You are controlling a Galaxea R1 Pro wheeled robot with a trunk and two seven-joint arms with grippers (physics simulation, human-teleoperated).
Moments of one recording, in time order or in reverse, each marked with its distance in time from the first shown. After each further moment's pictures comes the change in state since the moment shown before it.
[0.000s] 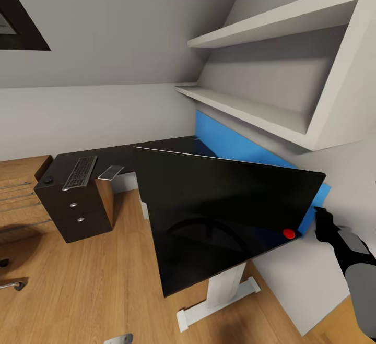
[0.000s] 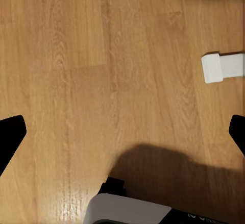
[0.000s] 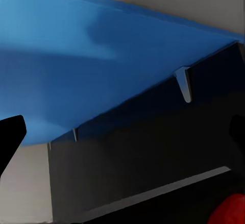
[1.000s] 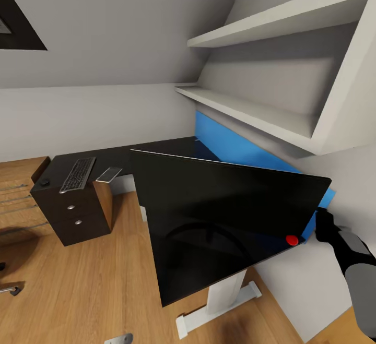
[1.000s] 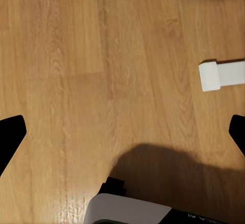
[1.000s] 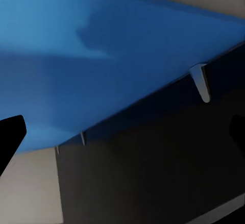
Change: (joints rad) left arm 0.000 0.000 0.000 0.000 0.000 0.000 0.000; right arm 0.000 0.002 -0.013 0.002 -0.035 0.000 -0.001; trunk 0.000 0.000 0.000
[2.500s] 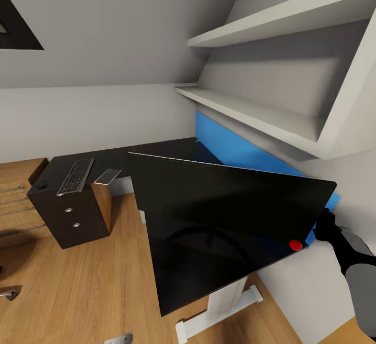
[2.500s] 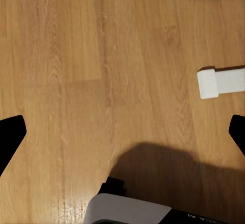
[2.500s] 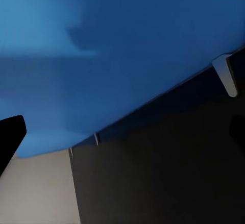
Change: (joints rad) left arm 0.000 0.000 0.000 0.000 0.000 0.000 0.000; right arm 0.000 -0.002 -0.004 0.000 -0.065 0.008 0.008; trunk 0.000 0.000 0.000
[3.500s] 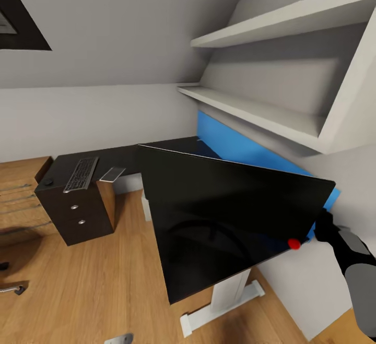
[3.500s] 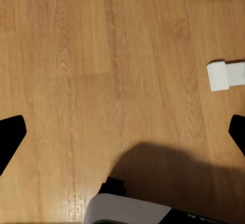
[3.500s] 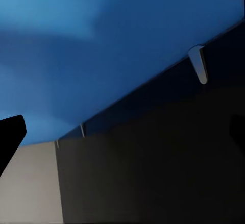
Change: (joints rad) left arm 0.000 0.000 0.000 0.000 0.000 0.000 0.000; right arm 0.000 0.003 0.003 0.000 0.074 0.000 -0.001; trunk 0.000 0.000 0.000
